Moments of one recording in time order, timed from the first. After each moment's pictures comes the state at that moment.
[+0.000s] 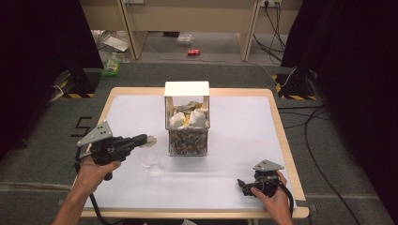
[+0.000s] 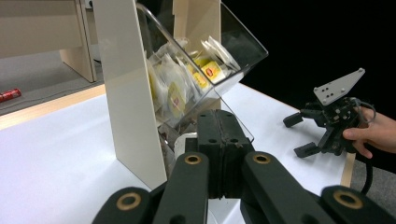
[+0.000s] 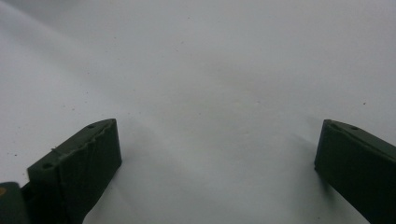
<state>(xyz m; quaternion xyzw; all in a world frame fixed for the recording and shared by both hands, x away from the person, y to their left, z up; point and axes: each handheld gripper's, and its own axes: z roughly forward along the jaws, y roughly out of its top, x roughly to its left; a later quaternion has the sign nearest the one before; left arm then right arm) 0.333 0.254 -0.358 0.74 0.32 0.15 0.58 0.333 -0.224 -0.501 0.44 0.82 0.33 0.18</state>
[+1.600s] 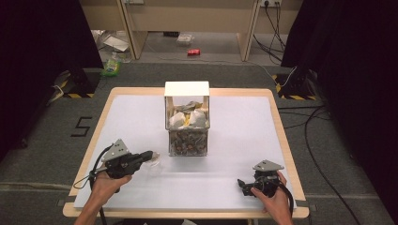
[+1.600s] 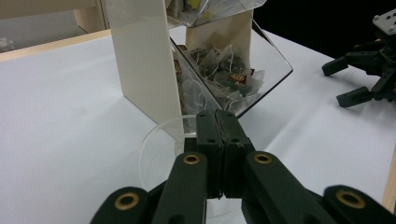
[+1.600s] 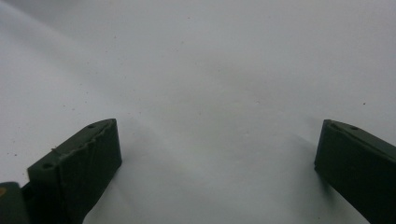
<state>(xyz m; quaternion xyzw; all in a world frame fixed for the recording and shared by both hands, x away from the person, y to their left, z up) 0.334 0.243 -0.431 0.76 0.35 0.16 0.52 0.333 -0.224 -0.501 0.43 0.82 0.33 0.18</state>
